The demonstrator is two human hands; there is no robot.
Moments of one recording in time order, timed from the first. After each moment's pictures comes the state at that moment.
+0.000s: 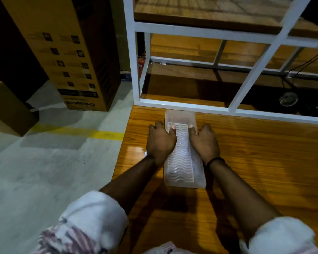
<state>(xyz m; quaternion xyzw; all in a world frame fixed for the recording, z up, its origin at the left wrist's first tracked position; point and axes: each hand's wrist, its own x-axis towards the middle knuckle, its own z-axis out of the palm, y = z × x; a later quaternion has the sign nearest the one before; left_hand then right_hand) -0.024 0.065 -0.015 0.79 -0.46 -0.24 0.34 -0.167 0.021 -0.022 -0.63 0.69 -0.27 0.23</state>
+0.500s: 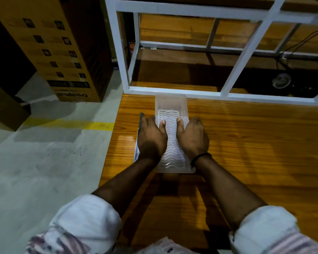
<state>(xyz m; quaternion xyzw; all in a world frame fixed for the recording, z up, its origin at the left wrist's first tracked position) -0.045 0.097 -0.027 0.78 -0.49 -0.13 0.36 -0.158 0.058 -0.024 -0.64 0.71 -0.26 0.12</state>
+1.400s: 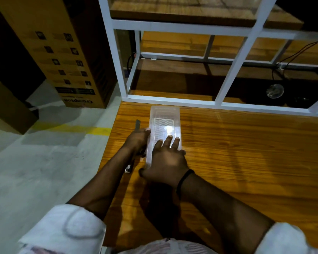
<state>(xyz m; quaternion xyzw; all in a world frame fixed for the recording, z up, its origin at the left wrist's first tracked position) -0.009 0.087 -0.013 0.71 -0.30 -0.51 0.39 -0.140 0.132 0.026 -0.83 0.54 0.09 0.13</state>
